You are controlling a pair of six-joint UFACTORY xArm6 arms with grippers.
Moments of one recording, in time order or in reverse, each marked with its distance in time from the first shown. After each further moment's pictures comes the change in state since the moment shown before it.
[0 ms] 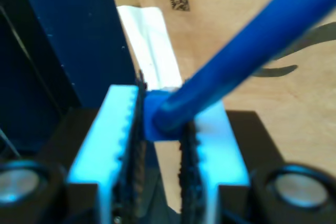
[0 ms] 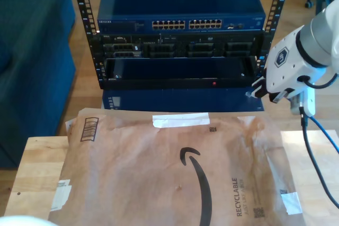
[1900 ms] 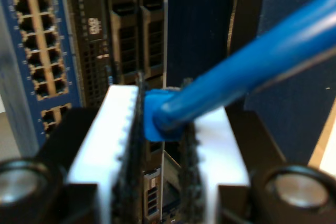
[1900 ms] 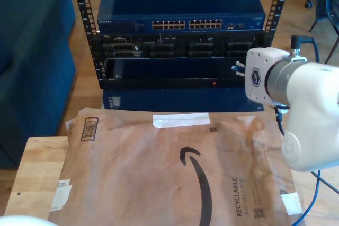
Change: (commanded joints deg) left arm 0.0 0.0 0.0 0.0 0.0 0.0; right arm 8.7 3.3 19.5 -16.5 -57.7 -3.1
